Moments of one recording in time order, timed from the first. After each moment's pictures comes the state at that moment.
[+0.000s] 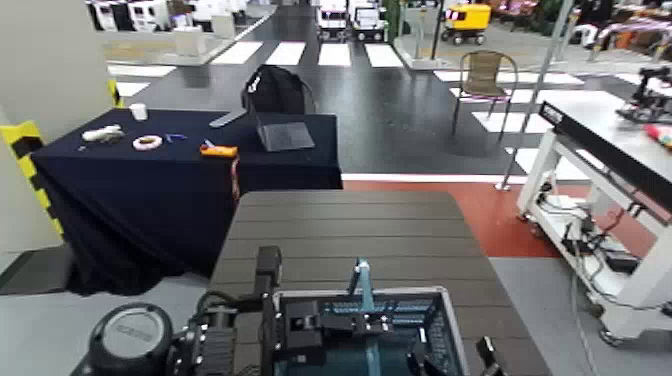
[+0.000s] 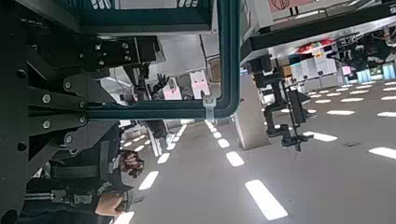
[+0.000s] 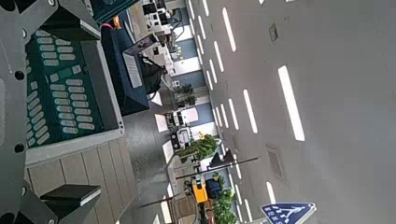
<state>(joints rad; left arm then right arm) -0.30 0.24 -0.24 -1.48 1.46 1.23 -0.43 0.33 -0.11 0.30 -1.61 -0.22 -0.51 -0.22</state>
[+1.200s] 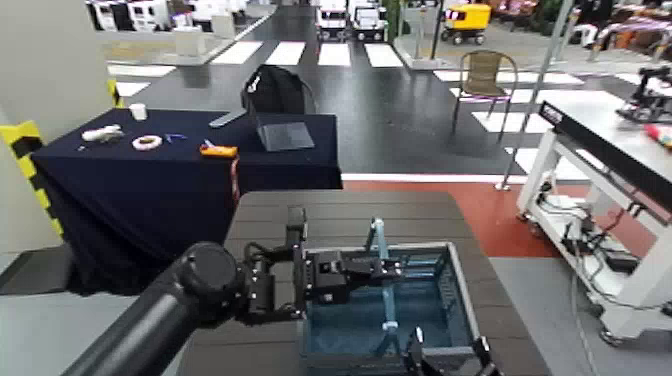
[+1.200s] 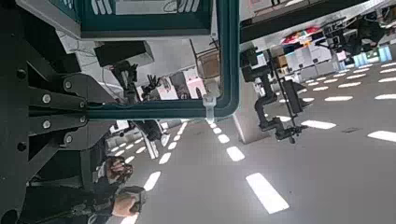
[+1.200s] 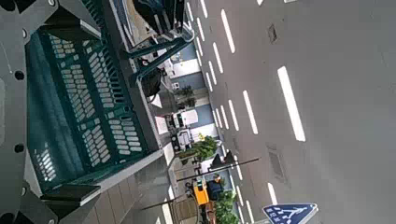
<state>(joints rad) -0.68 0.17 -0.50 -1.00 1.25 1.01 -0.80 0.32 -0.11 0.31 -1.60 -0.23 -0.52 -0.22</state>
